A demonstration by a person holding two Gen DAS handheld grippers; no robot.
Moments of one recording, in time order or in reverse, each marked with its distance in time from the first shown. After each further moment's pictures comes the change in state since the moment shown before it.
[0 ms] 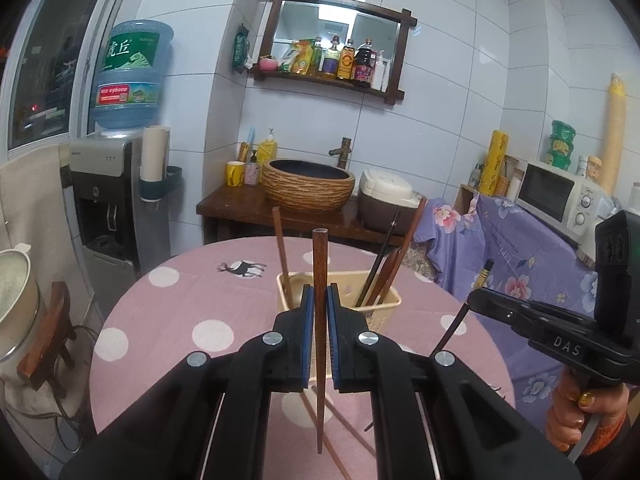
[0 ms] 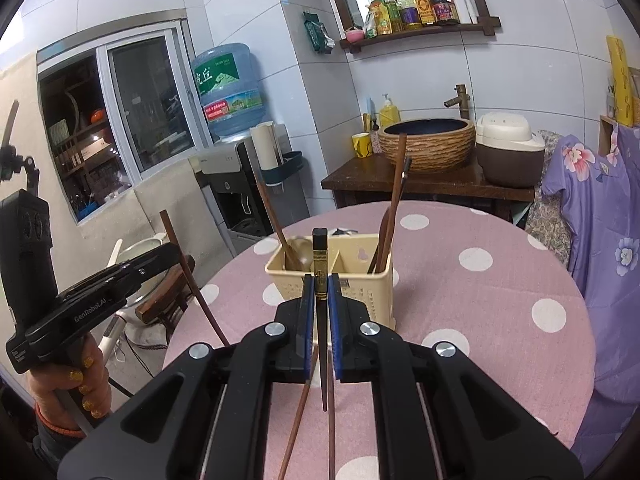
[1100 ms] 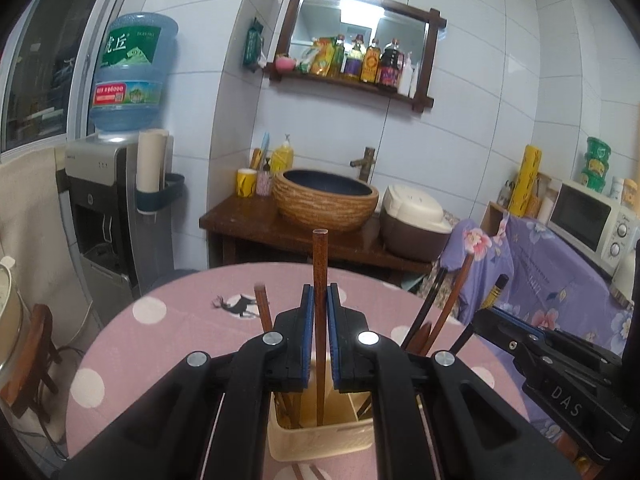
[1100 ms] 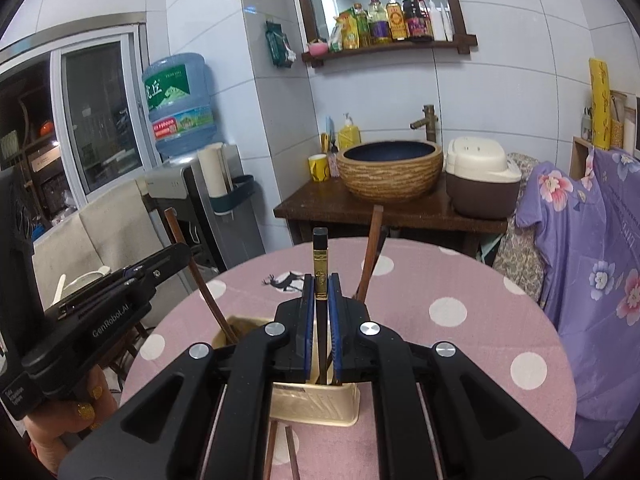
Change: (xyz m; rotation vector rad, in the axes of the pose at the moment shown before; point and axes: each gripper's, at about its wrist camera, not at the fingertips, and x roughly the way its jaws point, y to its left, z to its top) left arm 0.098 -0.004 0.039 -0.041 -0.007 0.085; right arm 0.079 -0.016 0.047 0.011 -0.029 -0.187
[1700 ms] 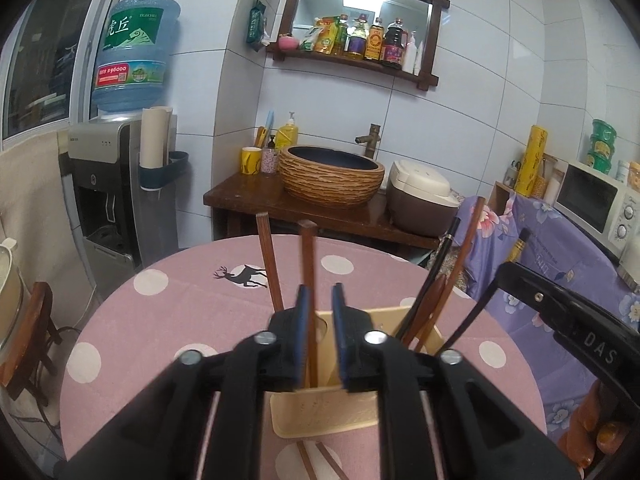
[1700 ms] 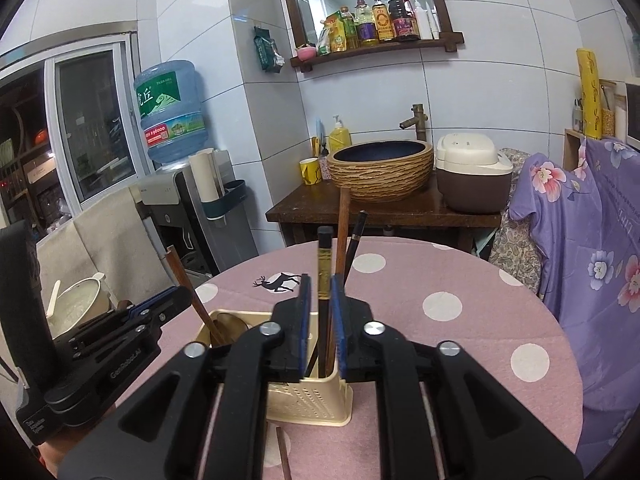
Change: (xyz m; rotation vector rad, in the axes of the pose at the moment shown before) left arm 0.004 0.001 -0.029 0.002 0.053 0.013; right arm -0.006 -0.014 -0.016 0.031 -0.050 0.000
